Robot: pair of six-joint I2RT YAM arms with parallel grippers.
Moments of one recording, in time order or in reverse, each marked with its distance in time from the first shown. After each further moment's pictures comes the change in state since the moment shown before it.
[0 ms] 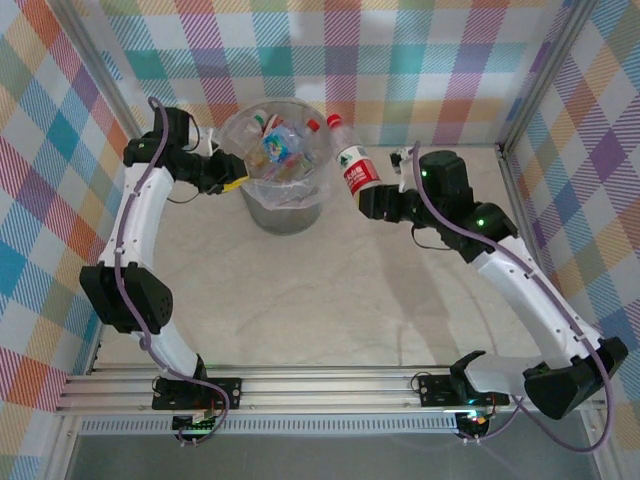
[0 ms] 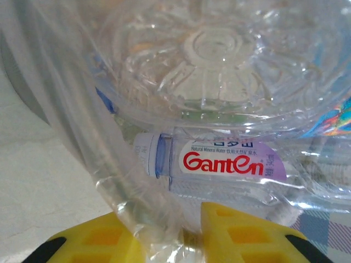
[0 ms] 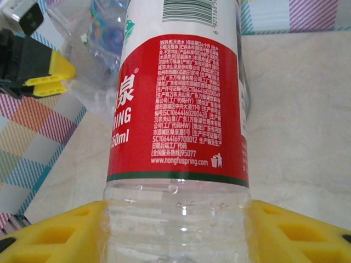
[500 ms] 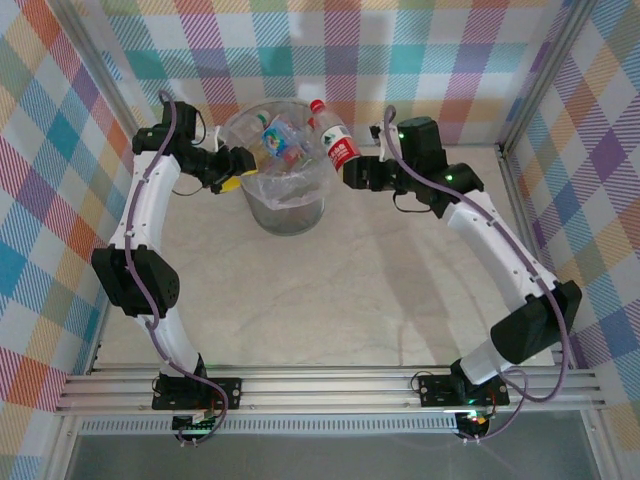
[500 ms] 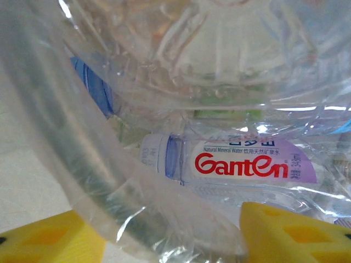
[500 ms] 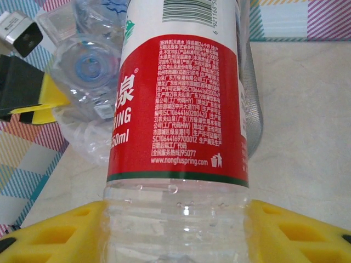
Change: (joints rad) left arm 0.002 0.108 0.116 -0.069 -0.001 0.026; right arm -0.058 0.308 0.228 0.022 -0.104 -0.039
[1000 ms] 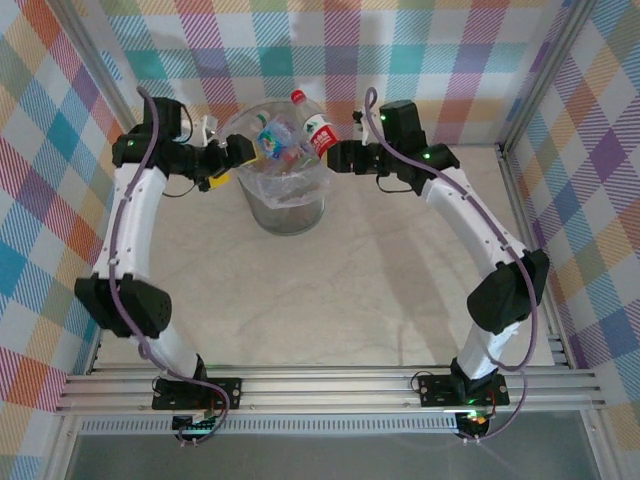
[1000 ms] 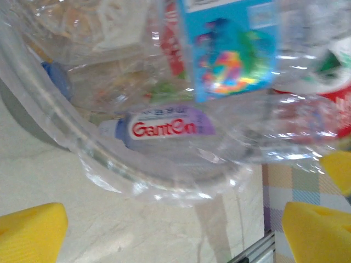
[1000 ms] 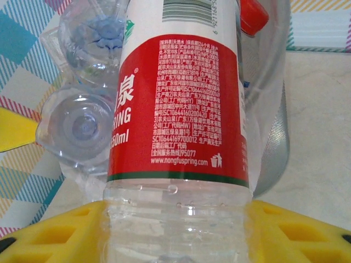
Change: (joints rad) left arm 0.000 -0.204 -0.080 0.078 0.010 -0.042; right arm 0.000 0.215 0.214 0.013 -0.083 0.005
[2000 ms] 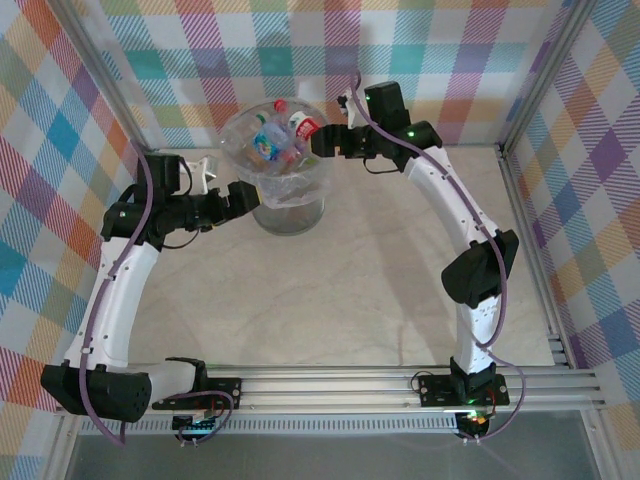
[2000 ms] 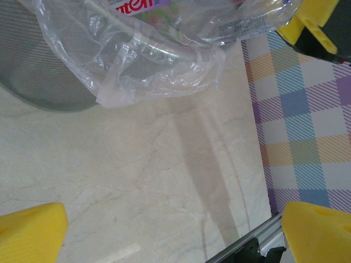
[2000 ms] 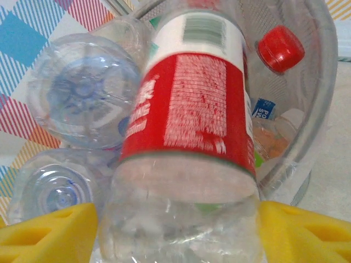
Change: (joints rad) left arm -0.093 -0.438 -0.499 0.189 -0.054 -0.043; right arm 0.006 0.232 0.366 -0.161 -0.051 -0.026
